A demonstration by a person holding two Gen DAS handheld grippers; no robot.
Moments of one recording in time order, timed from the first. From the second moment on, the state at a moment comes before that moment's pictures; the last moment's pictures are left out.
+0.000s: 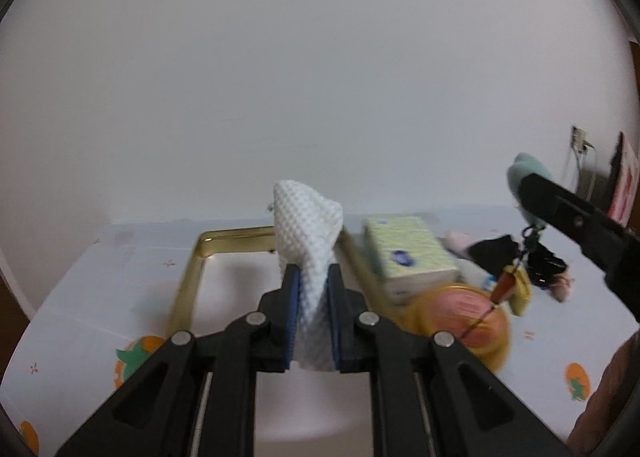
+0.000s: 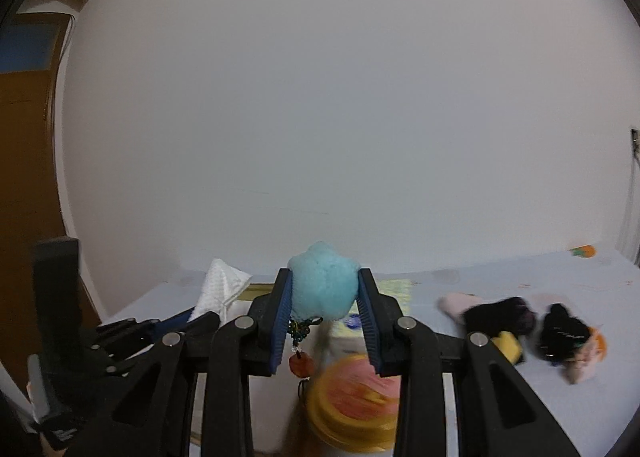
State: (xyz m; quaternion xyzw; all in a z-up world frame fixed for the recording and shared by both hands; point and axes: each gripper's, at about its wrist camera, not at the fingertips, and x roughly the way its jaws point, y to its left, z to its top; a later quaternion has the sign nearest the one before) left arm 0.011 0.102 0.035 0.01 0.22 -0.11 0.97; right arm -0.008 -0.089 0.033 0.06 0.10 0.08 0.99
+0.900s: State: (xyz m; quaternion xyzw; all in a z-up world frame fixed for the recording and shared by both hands) left arm 0.070 0.128 -0.009 0.03 0.31 -0.01 0.95; right arm 0.092 -0.015 -0.025 0.09 0.22 0.11 0.96
